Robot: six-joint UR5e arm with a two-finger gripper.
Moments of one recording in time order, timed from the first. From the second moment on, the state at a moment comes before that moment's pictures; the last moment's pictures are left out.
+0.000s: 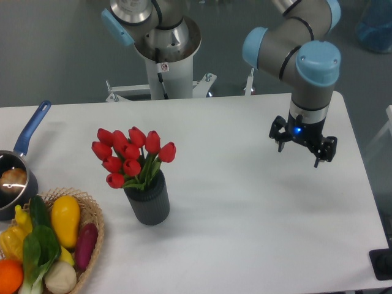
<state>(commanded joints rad) 2.76 -1.92 -1.67 -0.95 1.57 1.34</state>
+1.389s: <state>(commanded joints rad) 2.63 -1.78 -1.86 -0.94 0.95 1.38</state>
